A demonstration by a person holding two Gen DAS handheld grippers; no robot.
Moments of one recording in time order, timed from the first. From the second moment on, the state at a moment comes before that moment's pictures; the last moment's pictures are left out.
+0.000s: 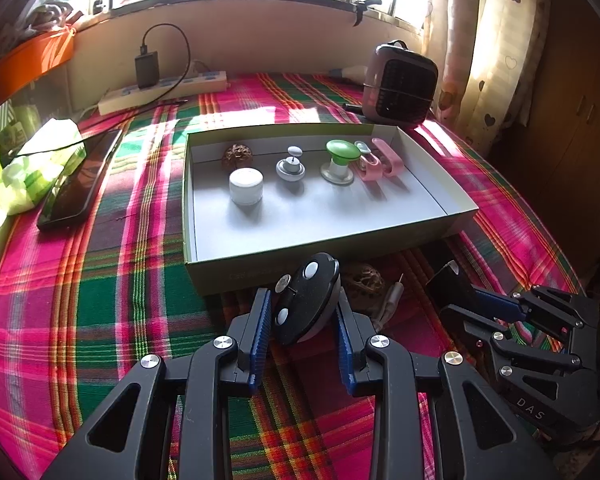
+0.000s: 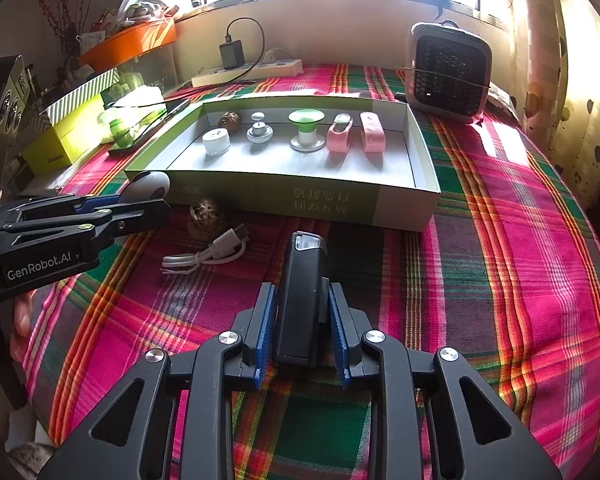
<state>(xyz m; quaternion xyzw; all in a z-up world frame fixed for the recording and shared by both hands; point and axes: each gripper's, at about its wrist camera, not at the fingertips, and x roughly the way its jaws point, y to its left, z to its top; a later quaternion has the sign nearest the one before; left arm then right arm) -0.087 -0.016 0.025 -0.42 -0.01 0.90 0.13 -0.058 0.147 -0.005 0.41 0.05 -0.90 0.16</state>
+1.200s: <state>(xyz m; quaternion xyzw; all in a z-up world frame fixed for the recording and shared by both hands) -0.093 -0.016 0.040 -0.40 -0.01 0.91 0.13 -0.073 0.141 0.028 0.38 0.03 -0.90 0.19</state>
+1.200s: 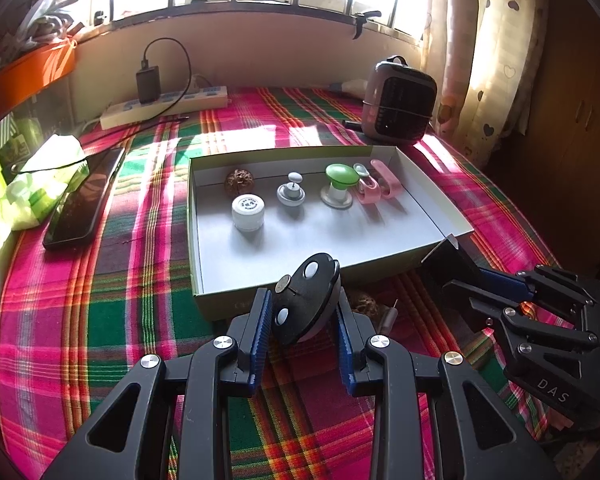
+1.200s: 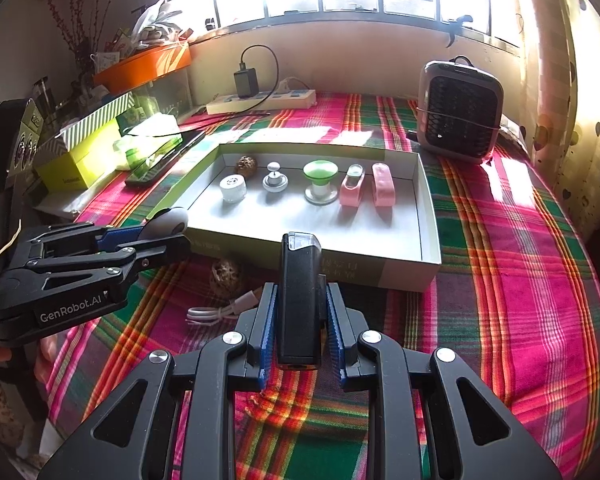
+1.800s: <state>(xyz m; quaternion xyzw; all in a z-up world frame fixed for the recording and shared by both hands) -0.115 -0.019 0.045 -0.40 -0.02 0.91 0.13 -0.115 0.130 0.034 0.39 0.03 -0.90 0.21</state>
